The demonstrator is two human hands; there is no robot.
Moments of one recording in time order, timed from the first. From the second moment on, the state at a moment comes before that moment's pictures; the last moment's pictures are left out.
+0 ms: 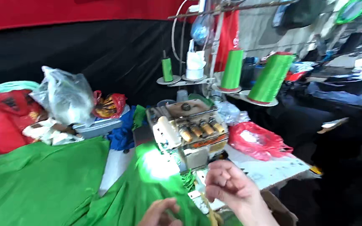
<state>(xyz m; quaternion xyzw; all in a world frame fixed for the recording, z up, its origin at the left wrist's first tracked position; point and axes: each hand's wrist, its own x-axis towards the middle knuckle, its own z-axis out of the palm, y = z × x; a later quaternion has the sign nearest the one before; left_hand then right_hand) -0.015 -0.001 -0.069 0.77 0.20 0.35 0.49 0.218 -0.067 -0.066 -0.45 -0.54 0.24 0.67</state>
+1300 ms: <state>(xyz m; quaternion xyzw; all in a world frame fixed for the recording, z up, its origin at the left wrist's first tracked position) -0.009 -0.012 -0.121 0.84 0.27 0.47 0.01 0.135 -0.064 -0.105 -0.43 -0.47 0.36 0.68</state>
